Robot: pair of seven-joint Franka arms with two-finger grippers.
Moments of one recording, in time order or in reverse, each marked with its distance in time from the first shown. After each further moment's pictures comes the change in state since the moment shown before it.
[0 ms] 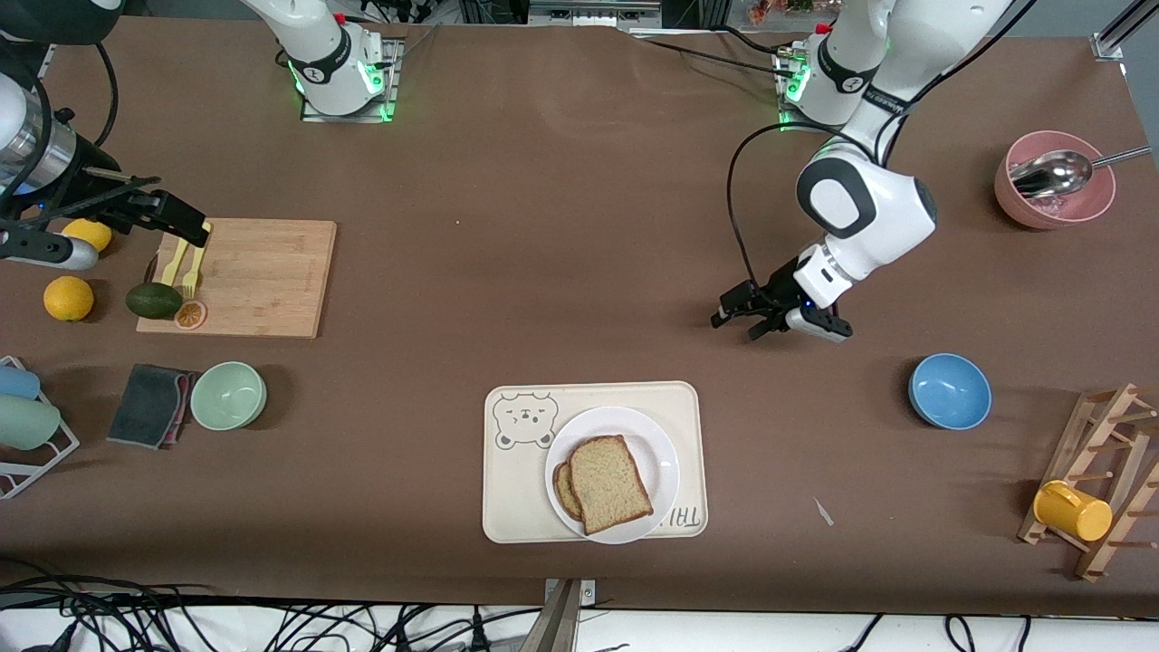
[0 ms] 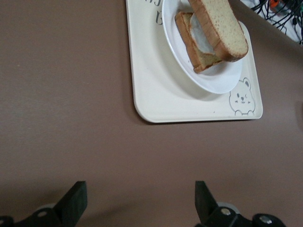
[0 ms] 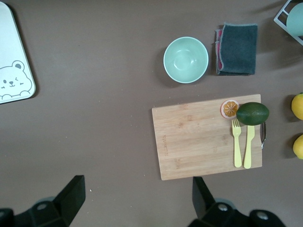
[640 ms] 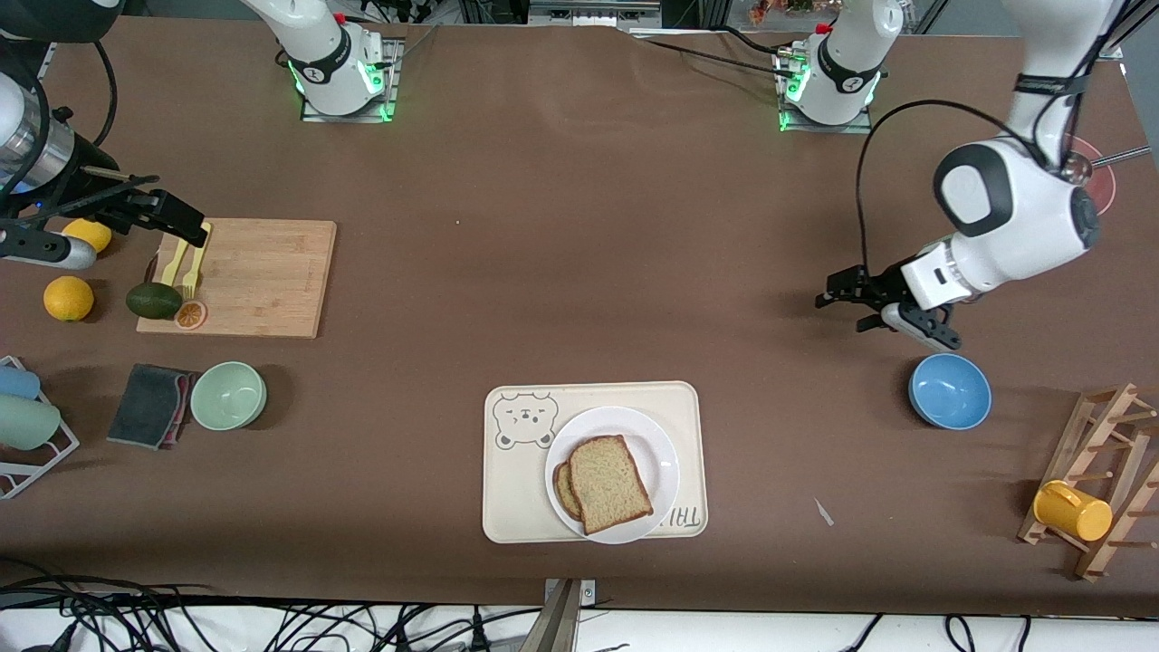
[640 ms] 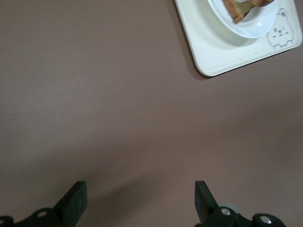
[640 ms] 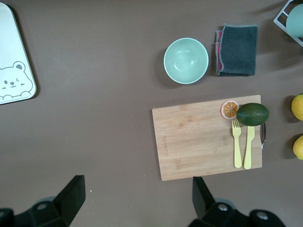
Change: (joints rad) left arm 0.121 -0.138 0.222 0.088 0.702 -0.491 -0.193; right arm 0.000 0.001 0.000 0.001 0.000 0.000 0.000
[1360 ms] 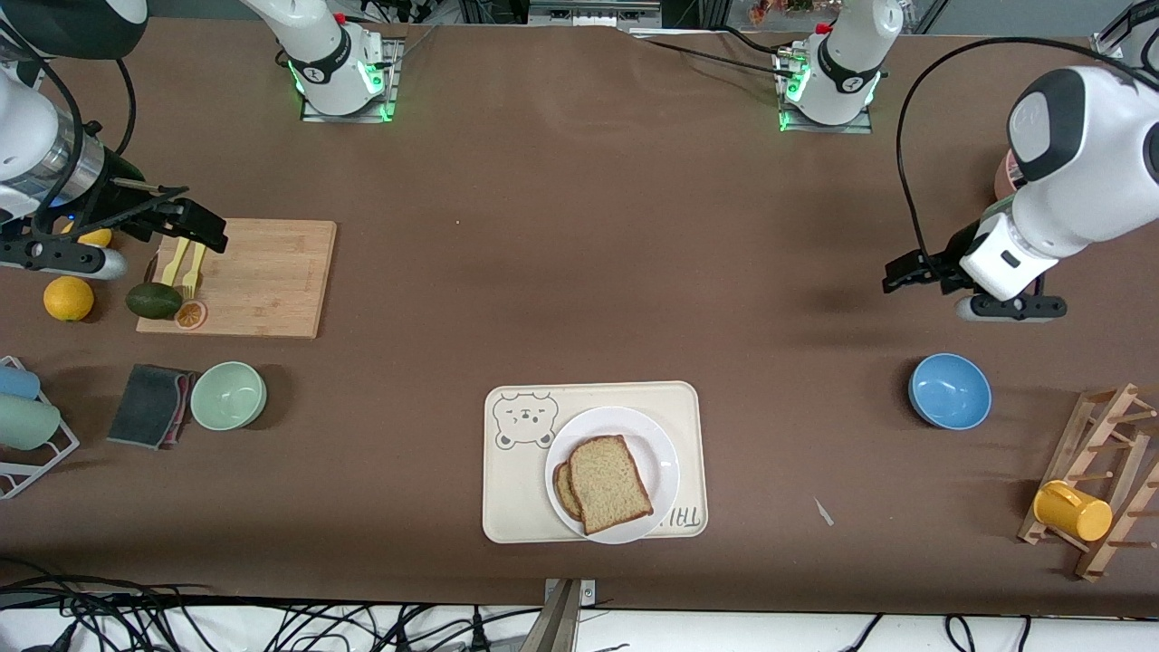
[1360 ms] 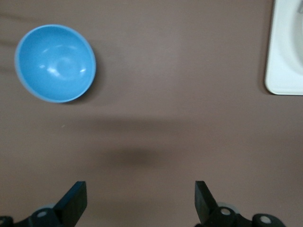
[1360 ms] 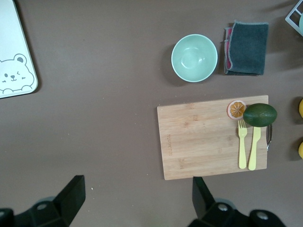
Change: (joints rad) left arm 0.000 -0.158 0.003 0.144 0.447 -0.301 -0.703; right arm 0.021 0.025 0.006 0.000 0.000 0.004 0.003
